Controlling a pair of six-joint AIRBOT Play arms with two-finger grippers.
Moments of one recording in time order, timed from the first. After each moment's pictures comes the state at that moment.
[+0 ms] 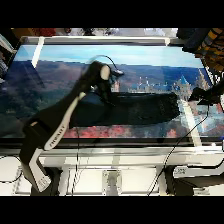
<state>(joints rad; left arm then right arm) -0.67 -1.90 1.95 1.41 -1.56 -1.51 -0.47 -1.50 1.49 -1.42 1.50 1.37</state>
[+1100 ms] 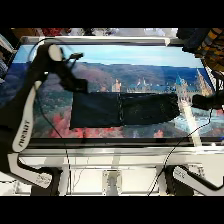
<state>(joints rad) -0.18 -1.62 1.71 1.30 -1.62 -1.48 -0.47 -1.10 1.11 -1.34 1.35 1.25</state>
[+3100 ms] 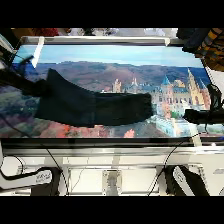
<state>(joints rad) 0.23 -1.35 1.55 1.14 -1.63 -1.35 -0.47 -0.83 0.84 -1.21 1.32 1.23</state>
